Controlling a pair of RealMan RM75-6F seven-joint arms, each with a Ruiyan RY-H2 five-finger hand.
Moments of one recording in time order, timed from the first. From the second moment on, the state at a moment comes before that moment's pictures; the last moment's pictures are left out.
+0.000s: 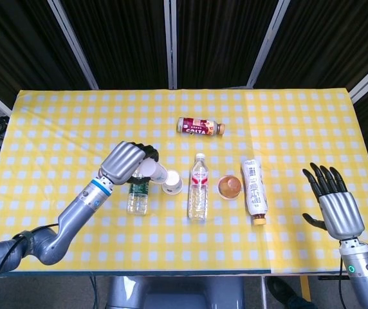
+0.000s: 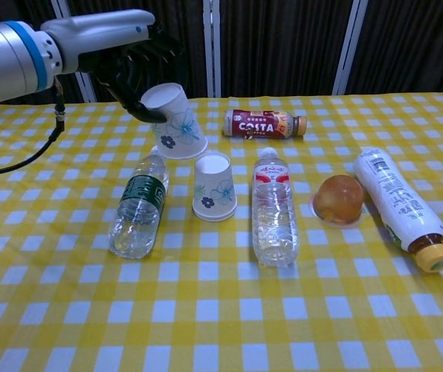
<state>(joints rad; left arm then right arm) -0.85 -1.40 -0.29 -1.63 1.20 0.88 0.28 0.25 -1.16 0.05 -1.57 -1.52 1.47 -0.12</state>
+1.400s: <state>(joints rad) -0.93 -1.43 -0.25 -1.63 1.02 0.99 0.41 0.23 -1.14 0.07 -1.58 -1.55 1.46 -0.08</state>
